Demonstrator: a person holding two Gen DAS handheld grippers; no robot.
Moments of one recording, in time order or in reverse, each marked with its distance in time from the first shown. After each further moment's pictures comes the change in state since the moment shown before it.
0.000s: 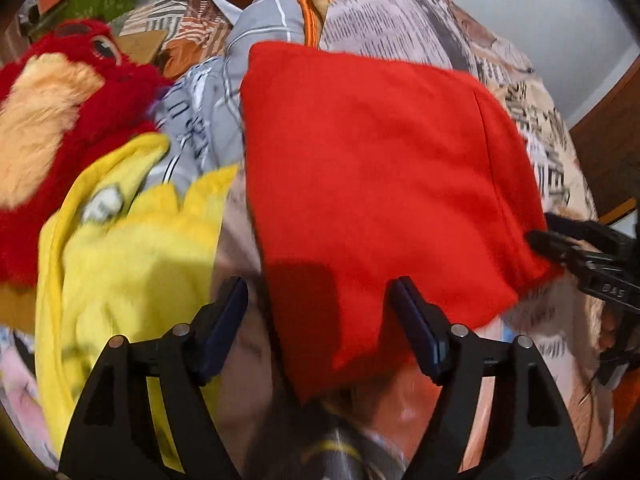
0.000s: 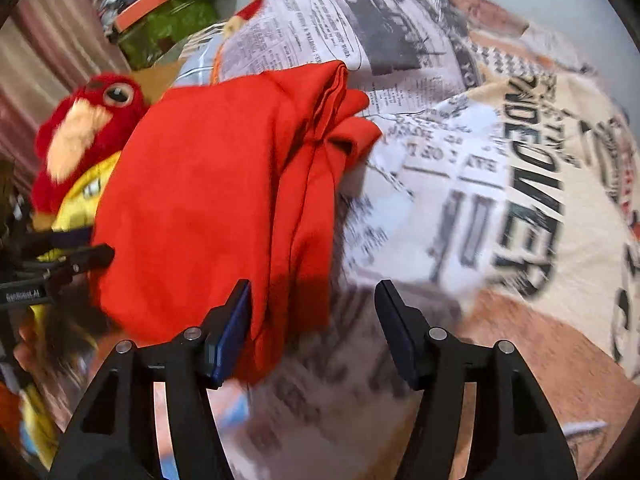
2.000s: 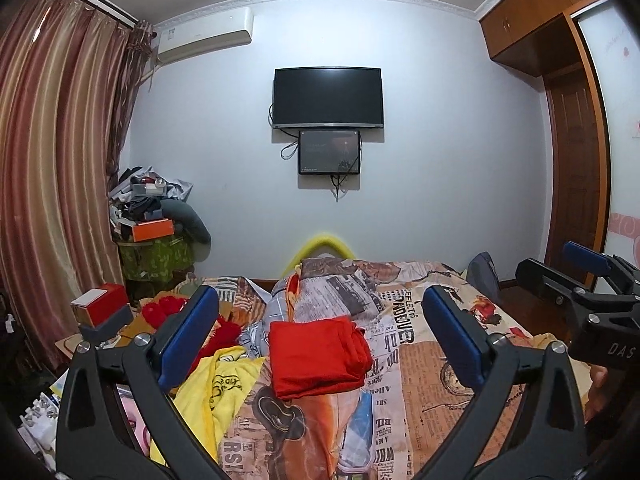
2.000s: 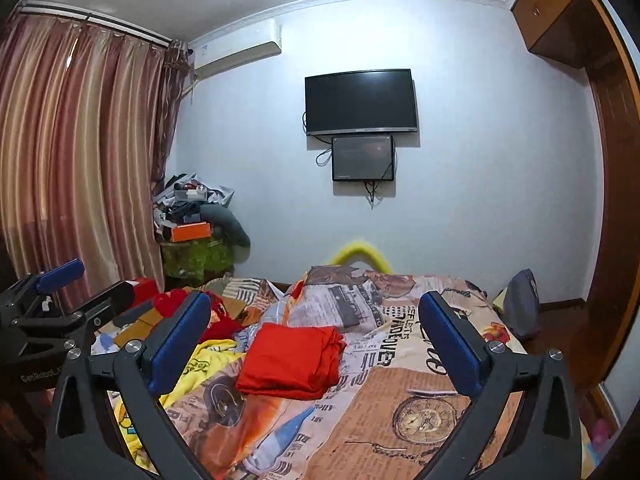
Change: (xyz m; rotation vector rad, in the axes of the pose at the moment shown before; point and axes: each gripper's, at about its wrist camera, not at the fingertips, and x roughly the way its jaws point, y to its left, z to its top) left arm -0.397 -0.171 -0.254 0.152 -1.007 0.134; right arm -0.378 0.161 -0.179 -0.026 -0.968 -0.167
